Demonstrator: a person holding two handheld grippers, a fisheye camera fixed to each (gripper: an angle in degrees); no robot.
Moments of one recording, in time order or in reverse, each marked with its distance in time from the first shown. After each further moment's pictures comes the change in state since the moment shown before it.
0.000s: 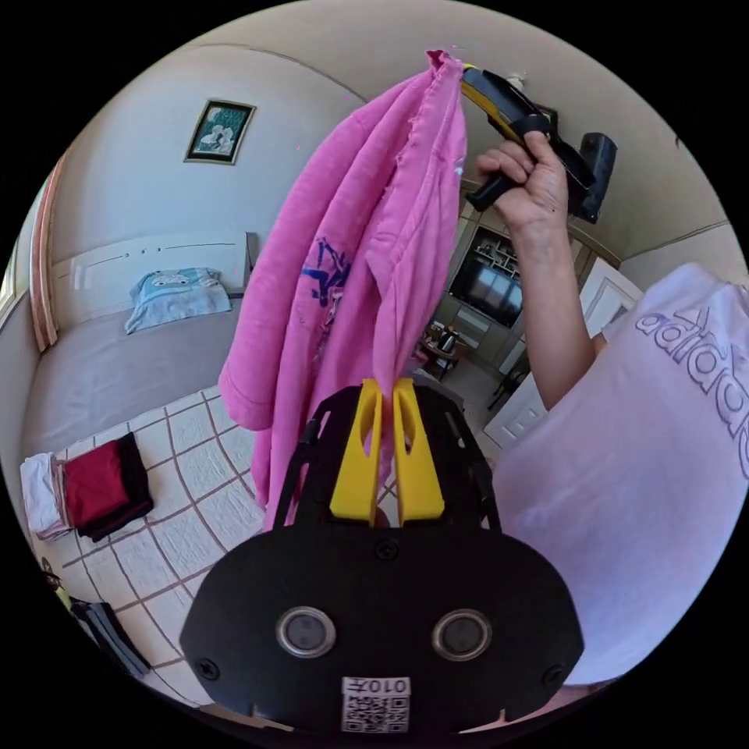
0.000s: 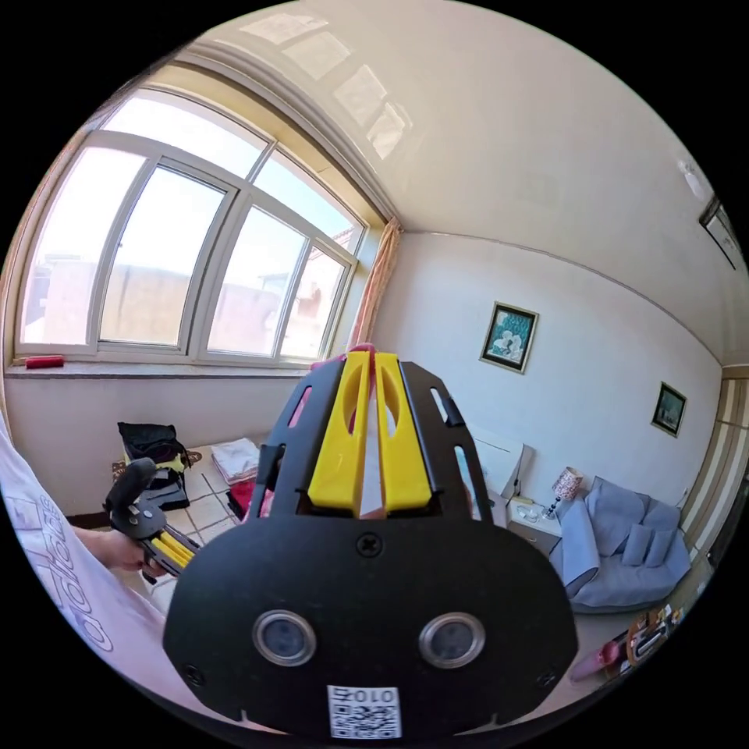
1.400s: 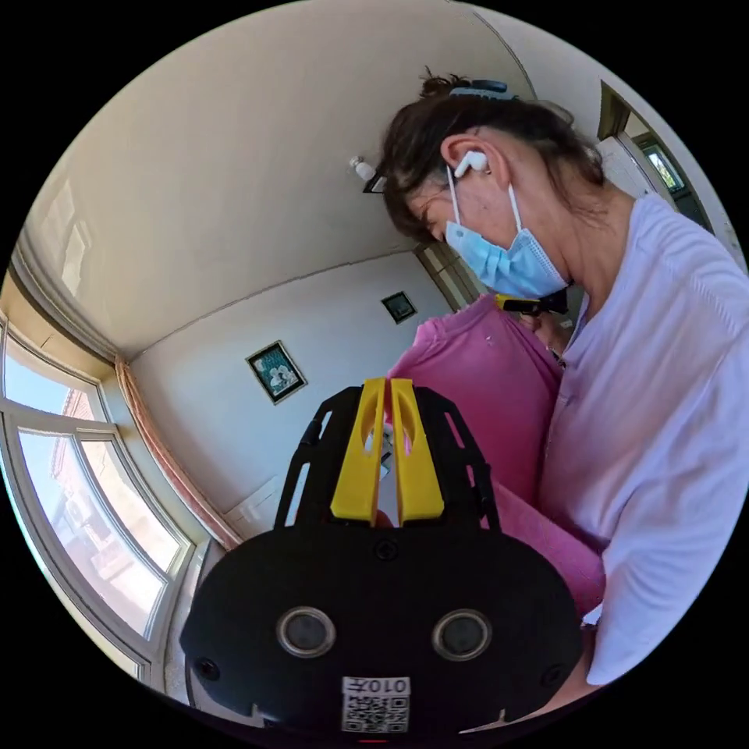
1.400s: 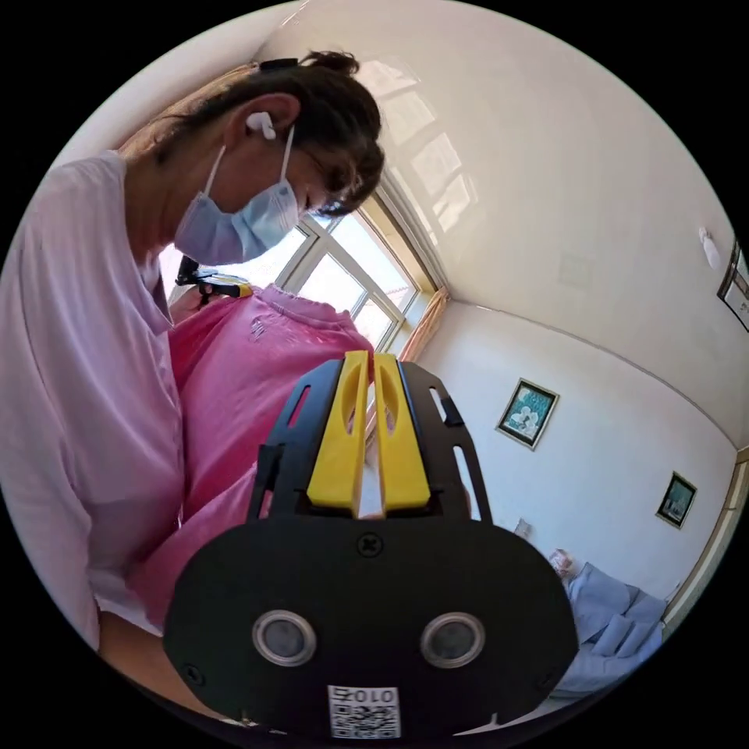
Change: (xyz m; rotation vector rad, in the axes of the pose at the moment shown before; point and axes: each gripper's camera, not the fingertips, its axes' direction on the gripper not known) left arm 0.244 -0.113 -0.319 0.360 -0.604 0.664; right arm 0.065 0.015 0.011 0.194 -0.172 -0.221
